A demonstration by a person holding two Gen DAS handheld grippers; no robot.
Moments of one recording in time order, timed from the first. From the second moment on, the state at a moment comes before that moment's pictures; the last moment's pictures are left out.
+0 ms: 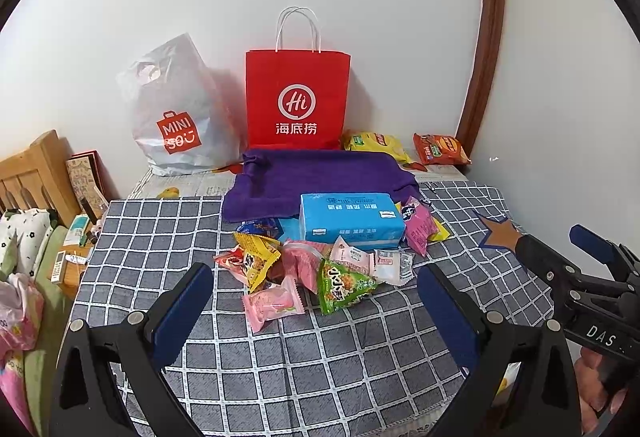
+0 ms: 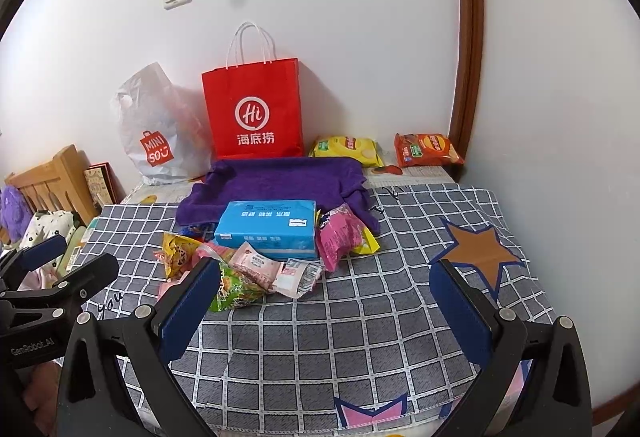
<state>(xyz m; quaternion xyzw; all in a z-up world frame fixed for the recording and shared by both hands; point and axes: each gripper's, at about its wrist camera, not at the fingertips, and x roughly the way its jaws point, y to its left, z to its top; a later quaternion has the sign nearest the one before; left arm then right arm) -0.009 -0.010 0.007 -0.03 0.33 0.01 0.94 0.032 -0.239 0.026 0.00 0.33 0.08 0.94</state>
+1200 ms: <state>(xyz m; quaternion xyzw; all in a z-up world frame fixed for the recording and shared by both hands) -0.012 -0.011 0.010 -0.04 0.32 0.00 0.95 0.022 -0.236 0.031 0.00 0.32 0.09 0.94</state>
